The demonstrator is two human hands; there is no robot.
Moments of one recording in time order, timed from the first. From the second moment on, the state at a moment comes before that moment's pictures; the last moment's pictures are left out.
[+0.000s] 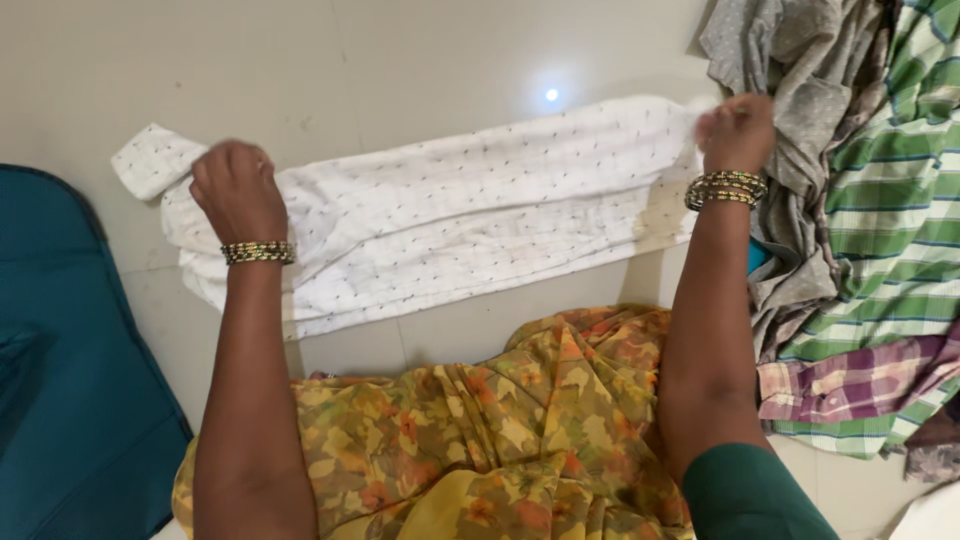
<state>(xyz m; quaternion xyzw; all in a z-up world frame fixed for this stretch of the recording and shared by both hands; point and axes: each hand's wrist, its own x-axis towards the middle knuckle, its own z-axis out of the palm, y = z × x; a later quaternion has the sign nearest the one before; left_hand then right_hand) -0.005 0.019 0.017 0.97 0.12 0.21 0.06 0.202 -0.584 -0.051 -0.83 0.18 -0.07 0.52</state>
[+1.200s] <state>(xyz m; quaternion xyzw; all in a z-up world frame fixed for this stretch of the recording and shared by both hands) -0.018 -0.037 -0.038 0.96 0.24 -0.11 -0.01 0.137 -0.487 -0.033 -0.99 0.09 0.11 0.05</state>
